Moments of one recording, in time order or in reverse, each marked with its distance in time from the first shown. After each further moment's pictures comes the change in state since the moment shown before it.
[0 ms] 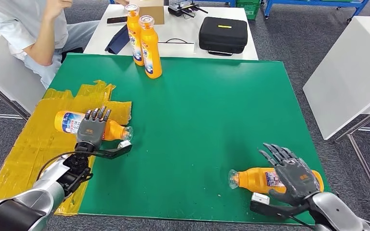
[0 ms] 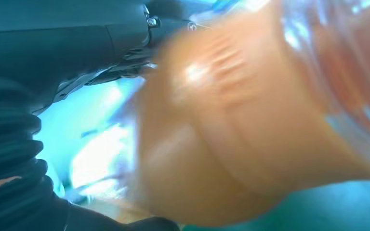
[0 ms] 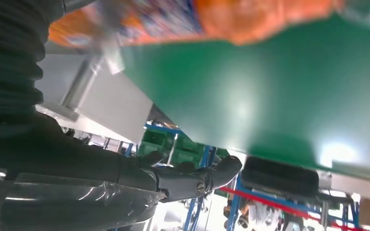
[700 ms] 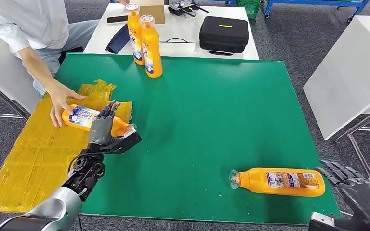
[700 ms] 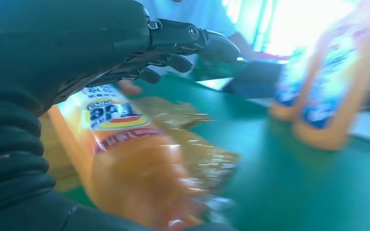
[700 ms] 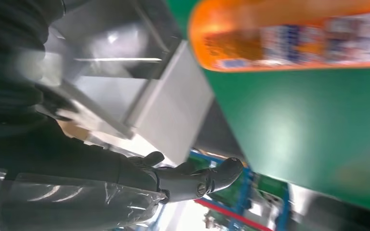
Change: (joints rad) left arm 0.095 -0.170 0.429 -0.175 0.410 0.041 -0.556; right arm 0.267 -0.062 -0.505 -0.233 -0.082 0.288 -0.129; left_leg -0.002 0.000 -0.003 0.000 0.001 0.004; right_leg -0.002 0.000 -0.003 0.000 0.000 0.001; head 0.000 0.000
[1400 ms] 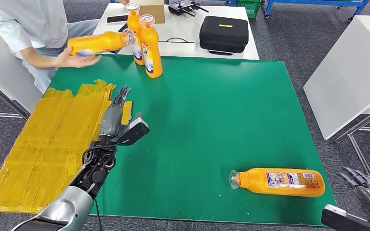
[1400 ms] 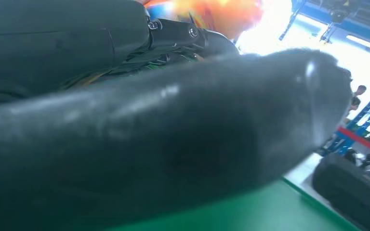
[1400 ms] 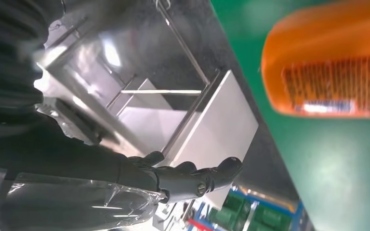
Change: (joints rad) left arm 0.024 -0.088 -0.026 -0.192 0.209 -0.095 -0.117; right arm -0.062 0.005 -0.054 0.181 0.064 0.054 0.019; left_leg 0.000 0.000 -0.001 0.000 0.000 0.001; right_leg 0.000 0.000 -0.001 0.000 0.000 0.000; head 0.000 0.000
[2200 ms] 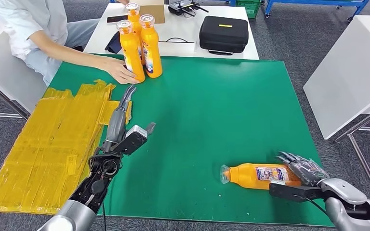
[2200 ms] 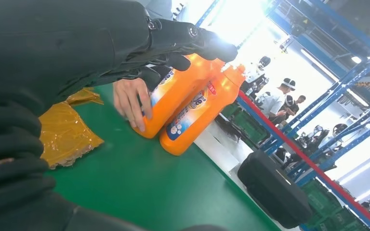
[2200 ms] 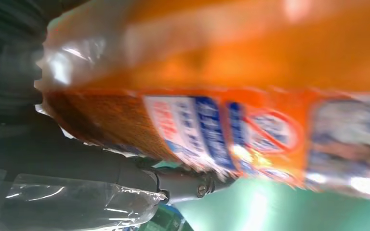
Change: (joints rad) left arm 0.118 -0.002 -0.117 -0.239 0.237 -0.079 -0.083; right arm -0.517 0.030 0.587 0.633 0.002 -0.214 -0.029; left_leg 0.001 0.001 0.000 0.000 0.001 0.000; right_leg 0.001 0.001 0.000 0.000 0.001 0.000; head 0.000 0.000
